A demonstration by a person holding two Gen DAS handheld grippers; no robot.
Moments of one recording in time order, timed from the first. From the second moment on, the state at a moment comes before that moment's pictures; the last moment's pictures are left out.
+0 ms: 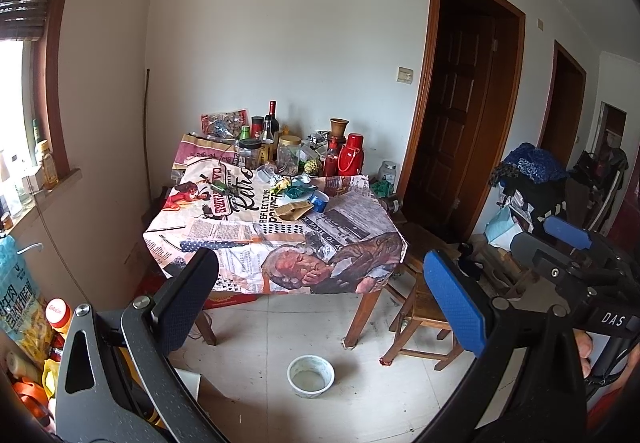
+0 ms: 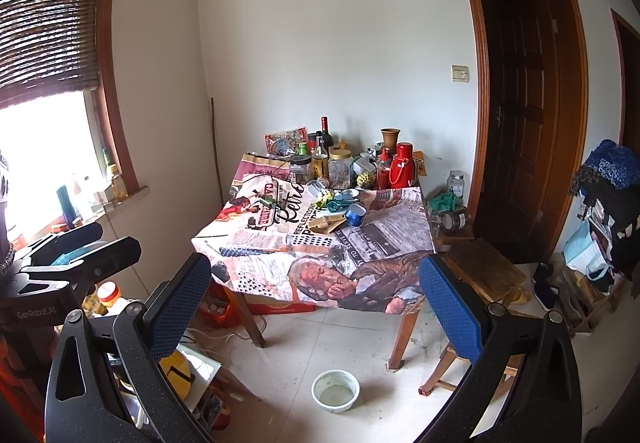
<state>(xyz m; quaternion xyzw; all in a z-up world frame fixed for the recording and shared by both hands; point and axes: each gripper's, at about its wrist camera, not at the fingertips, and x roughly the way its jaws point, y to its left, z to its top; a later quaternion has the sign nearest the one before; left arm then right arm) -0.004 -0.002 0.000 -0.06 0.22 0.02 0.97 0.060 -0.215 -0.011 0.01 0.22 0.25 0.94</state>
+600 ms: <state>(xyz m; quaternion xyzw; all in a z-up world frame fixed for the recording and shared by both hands) 0.019 -0.019 0.000 -0.06 0.22 0.04 0.97 0.074 -0.222 -0.013 0.01 0.21 0.26 0.94</state>
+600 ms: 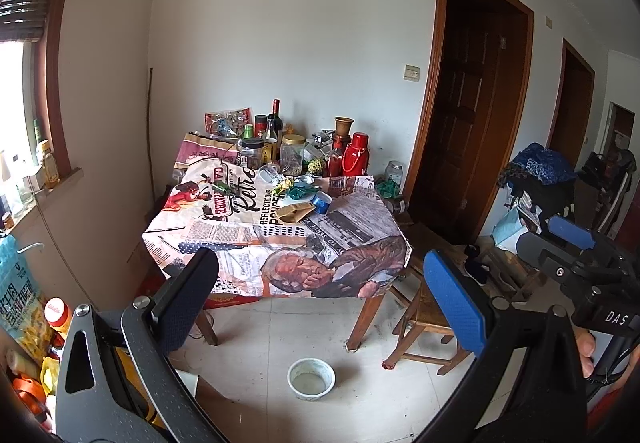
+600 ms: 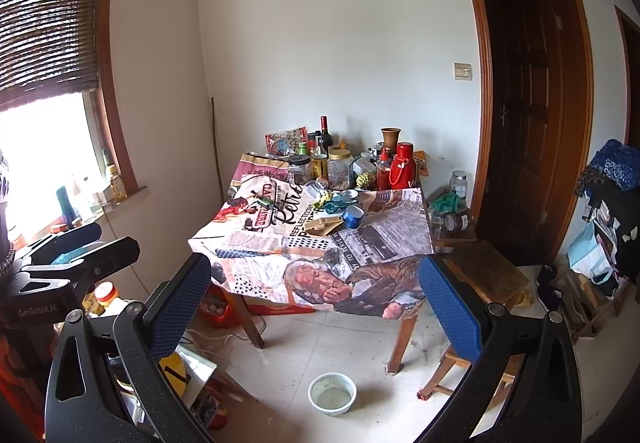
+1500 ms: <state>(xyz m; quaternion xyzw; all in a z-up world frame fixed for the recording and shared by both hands) 0.209 0.033 -0.015 -0.07 0.22 0.07 0.97 0.235 -0.184 -0.025 0.02 0.22 0.20 0.95</state>
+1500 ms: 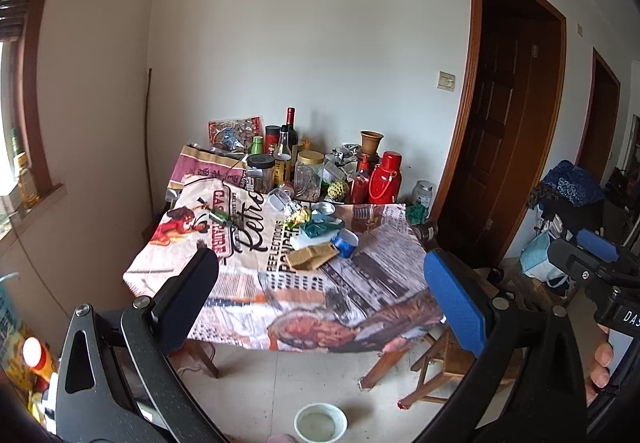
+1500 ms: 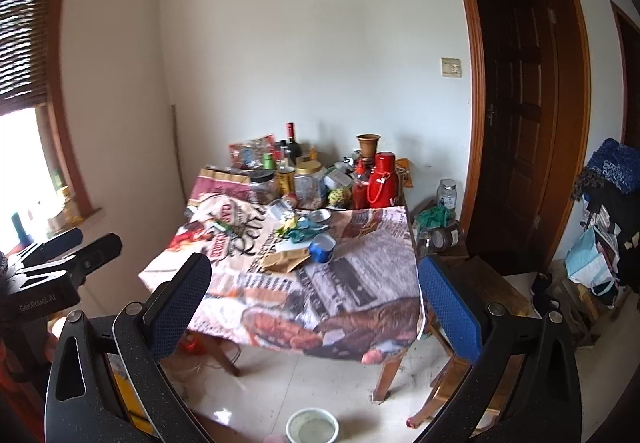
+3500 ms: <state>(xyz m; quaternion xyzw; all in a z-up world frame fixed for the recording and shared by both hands) 0.594 0.145 -0.313 -0.18 0.54 0.05 0.82 0.634 -0.041 -0.282 0.09 0.63 0.24 0.74</state>
